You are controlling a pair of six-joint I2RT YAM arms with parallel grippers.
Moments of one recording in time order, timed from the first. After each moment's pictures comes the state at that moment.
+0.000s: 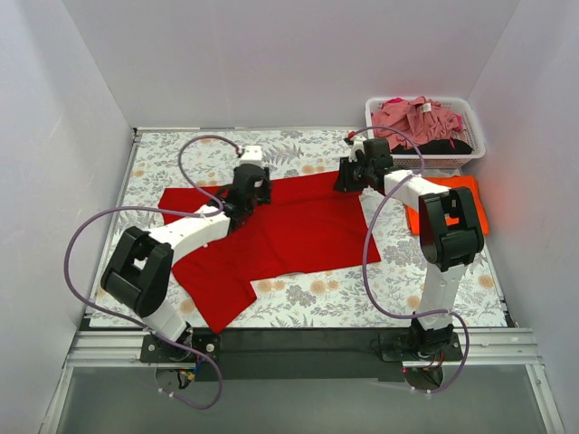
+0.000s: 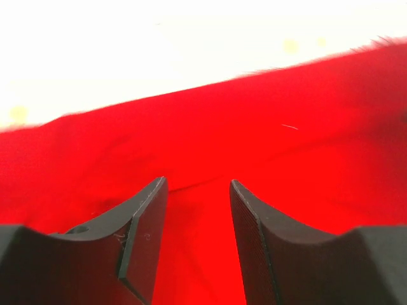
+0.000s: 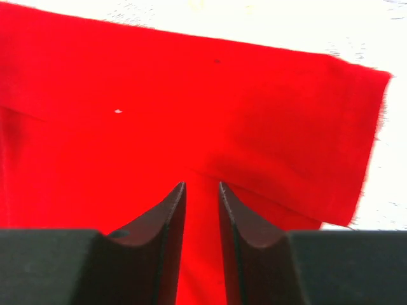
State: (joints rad) left arm -0.61 1.63 1.01 0.12 -0.38 -0.26; right arm 0.28 1.94 1.31 -0.12 -0.38 0.13
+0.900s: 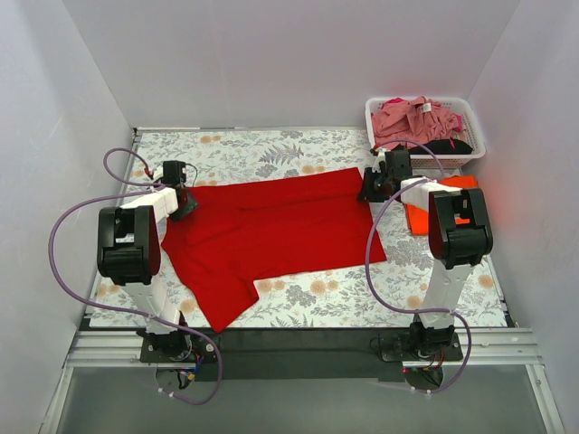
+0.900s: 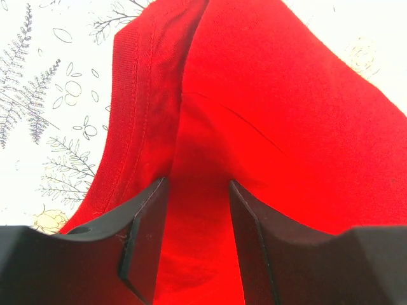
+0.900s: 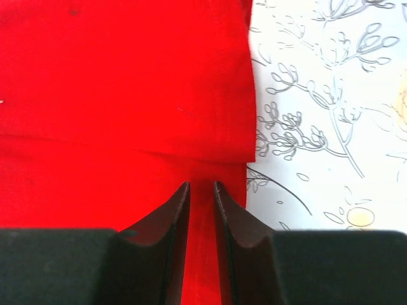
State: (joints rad) left arm 0.03 1.81 1.08 -0.28 -0.30 -0.55; right arm 0.14 1.94 1.18 -0.10 -0.30 0.14
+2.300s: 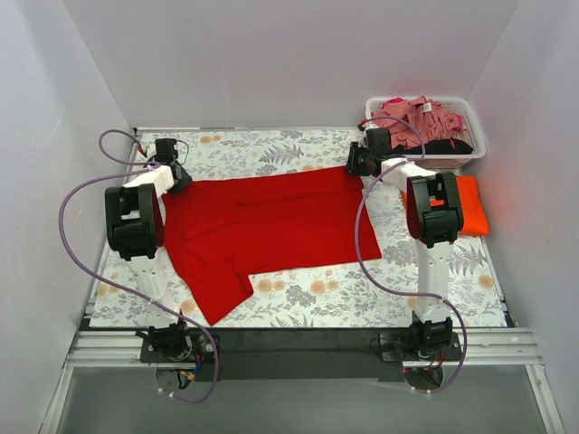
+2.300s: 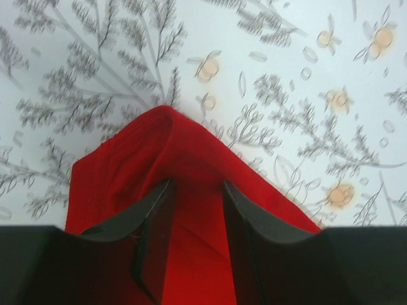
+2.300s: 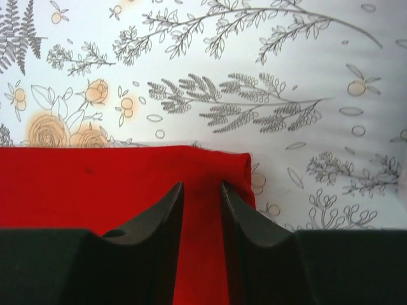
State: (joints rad) left arm 0.09 2.08 1.43 -0.25 -0.24 -0.56; right arm 0.20 2.23 1.59 -0.07 -0.17 0.23
